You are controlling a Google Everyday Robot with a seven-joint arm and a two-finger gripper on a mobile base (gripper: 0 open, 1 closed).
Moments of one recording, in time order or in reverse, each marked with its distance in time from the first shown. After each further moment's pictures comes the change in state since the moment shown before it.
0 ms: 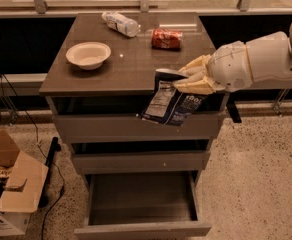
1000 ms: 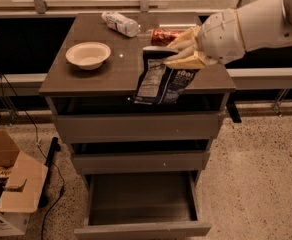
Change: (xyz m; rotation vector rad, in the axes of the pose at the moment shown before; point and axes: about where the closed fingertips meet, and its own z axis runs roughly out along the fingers) arm -0.052 -0.029 0.000 -0.013 0.014 -0.196
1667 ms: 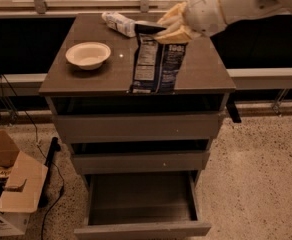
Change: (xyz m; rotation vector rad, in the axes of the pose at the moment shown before) arm 0.008 -0.081 0.022 0.025 0.029 -0.058
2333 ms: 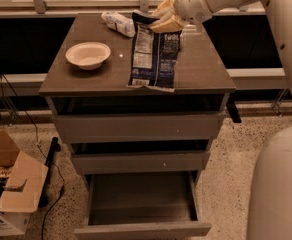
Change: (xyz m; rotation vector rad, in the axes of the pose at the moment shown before) arm 0.029 -0.055 0.029 0.011 0.049 0.009
